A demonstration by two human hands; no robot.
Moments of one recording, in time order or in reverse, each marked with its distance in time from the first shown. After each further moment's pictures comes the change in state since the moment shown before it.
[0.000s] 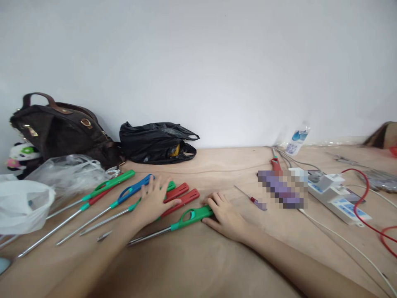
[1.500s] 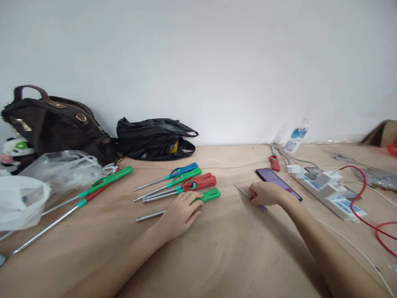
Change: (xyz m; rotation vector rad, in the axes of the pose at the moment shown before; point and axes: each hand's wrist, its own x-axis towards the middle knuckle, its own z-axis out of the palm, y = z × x) left_hand -0.027 0.061 0.020 -0.293 0.155 0.777; right_hand -0.025 0.085 -0.087 -0.334 -0.271 0.549
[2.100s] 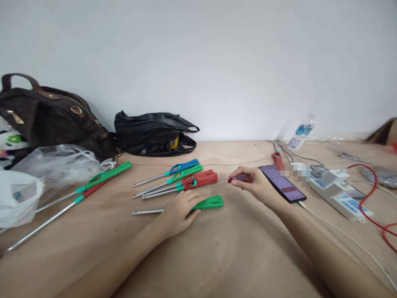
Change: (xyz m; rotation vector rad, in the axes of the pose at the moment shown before) left_hand -0.001 -0.003 -0.001 -0.164 -0.022 -0.031; right_hand 0.000 -0.042 0.000 1.021 0.322 -0.334
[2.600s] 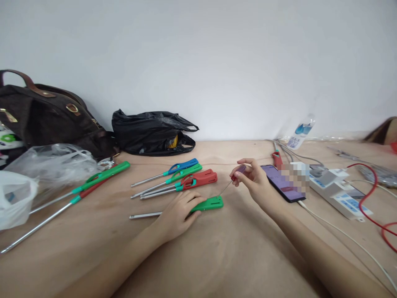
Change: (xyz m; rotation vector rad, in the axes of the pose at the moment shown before) left_hand -0.003 0.002 0.004 -0.031 0.033 -0.015; right_hand -0.001 -0.004 0.020 0.333 0.243 -0.090
